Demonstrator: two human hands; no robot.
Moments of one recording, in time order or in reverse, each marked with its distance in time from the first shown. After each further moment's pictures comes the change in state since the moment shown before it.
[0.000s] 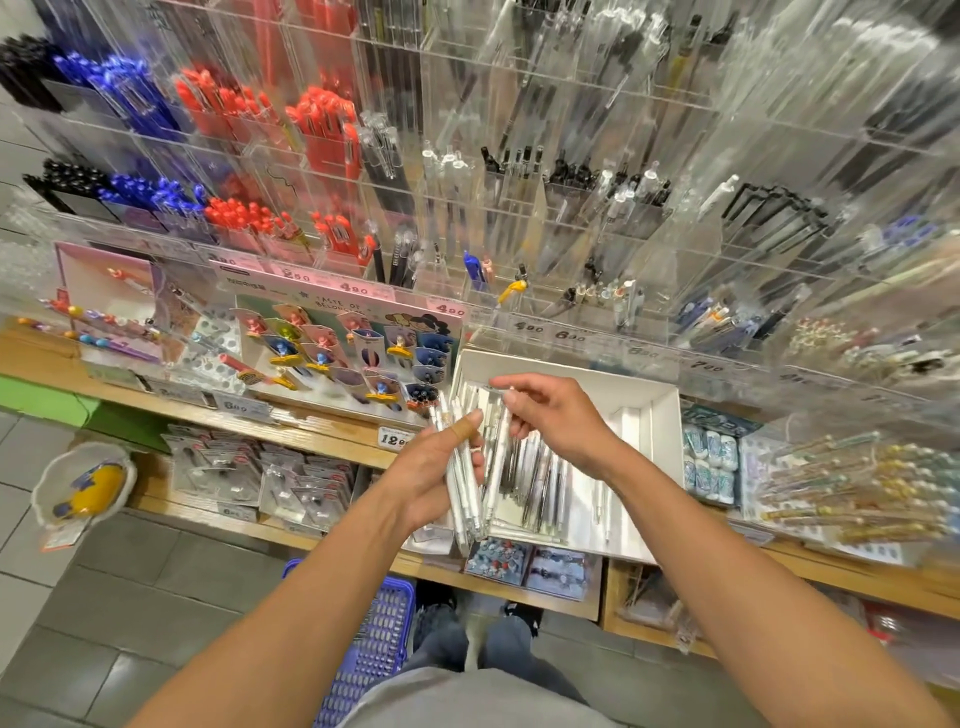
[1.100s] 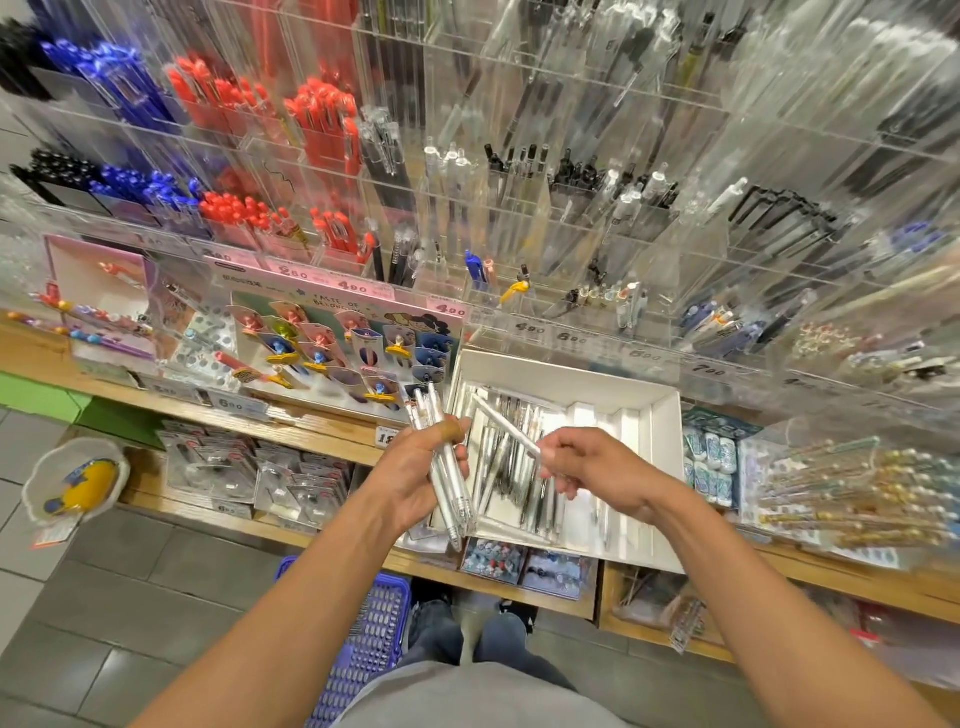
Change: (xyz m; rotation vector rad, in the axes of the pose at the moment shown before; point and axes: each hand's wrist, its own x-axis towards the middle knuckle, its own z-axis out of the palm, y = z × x) left_hand 0.002 0.005 -0.014 -0.118 0.064 0.020; right_hand -0.041 0.019 -0.032 -0.098 -0.185 0.331
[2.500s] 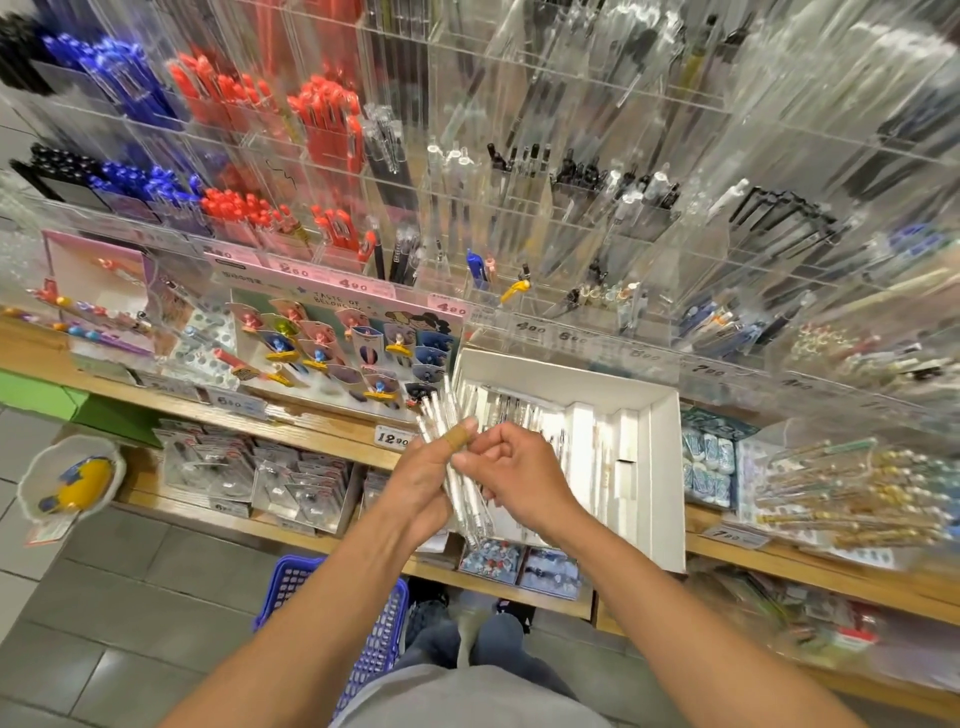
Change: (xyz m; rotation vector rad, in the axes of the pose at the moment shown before) left_hand -0.012 -0.016 0.011 -0.084 -0.020 0.009; right_hand 0.015 -0.023 0.088 0.061 0.284 -0.161
